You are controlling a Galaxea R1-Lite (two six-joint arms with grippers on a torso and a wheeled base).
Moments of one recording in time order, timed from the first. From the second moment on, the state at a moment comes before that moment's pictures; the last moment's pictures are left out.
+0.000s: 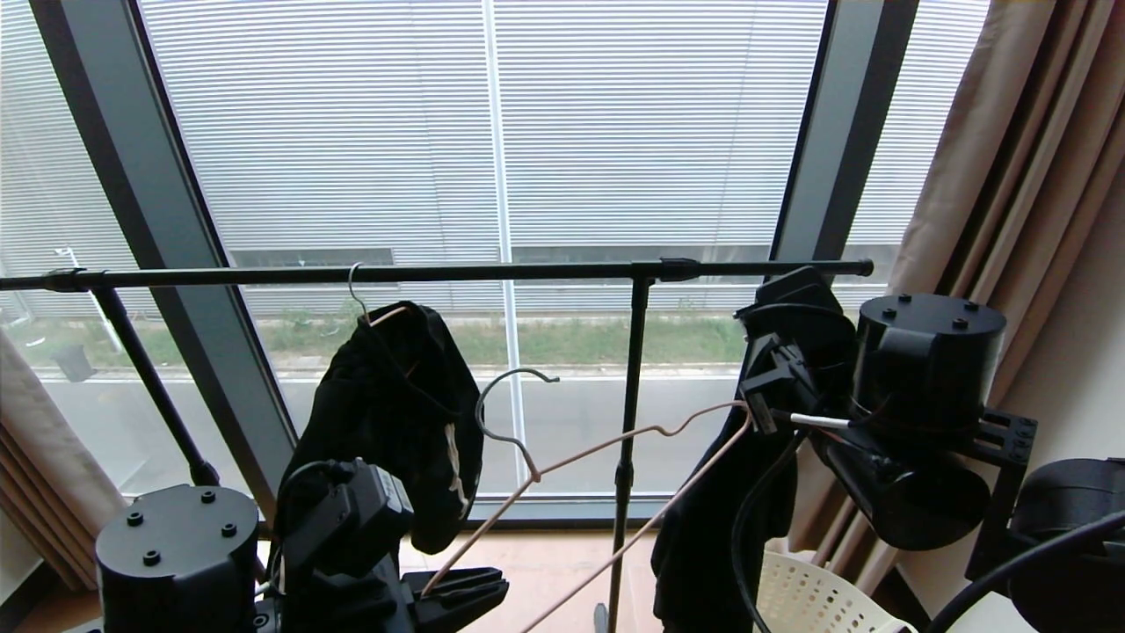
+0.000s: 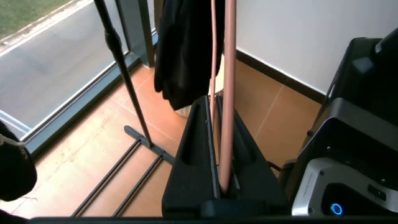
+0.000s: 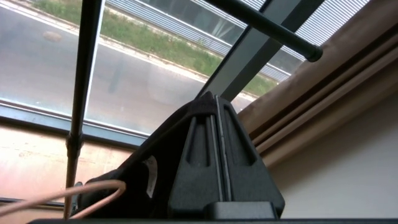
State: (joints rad) left arm -0.67 1.59 -0.17 -1.03 -0.35 0.01; right arm 0.68 1.73 -0.72 -0.77 -0.79 -0.29
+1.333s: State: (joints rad) left arm -0.68 1.63 -0.17 -1.12 -0.35 -0.06; right arm 0.72 1.78 -0.72 -0.88 -0.81 -0.29
